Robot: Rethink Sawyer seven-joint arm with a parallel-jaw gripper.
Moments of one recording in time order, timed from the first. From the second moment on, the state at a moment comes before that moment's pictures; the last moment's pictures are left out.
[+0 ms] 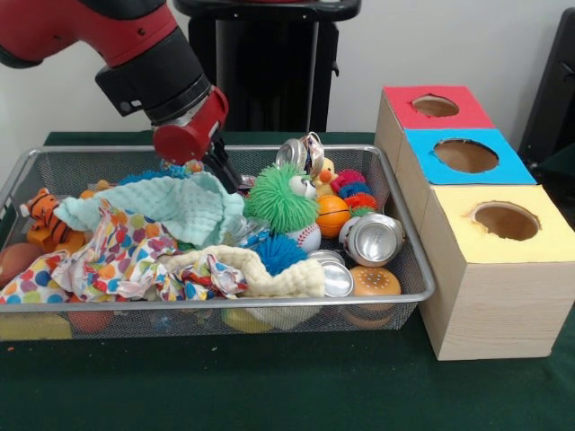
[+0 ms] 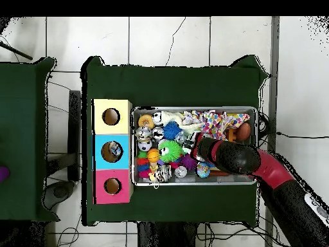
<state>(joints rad) -1.11 -0.44 0.77 1.82 -0.36 0.61 0.16</state>
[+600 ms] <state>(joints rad) -1.11 -0.44 0.75 1.79 -0.44 0.61 0.16</state>
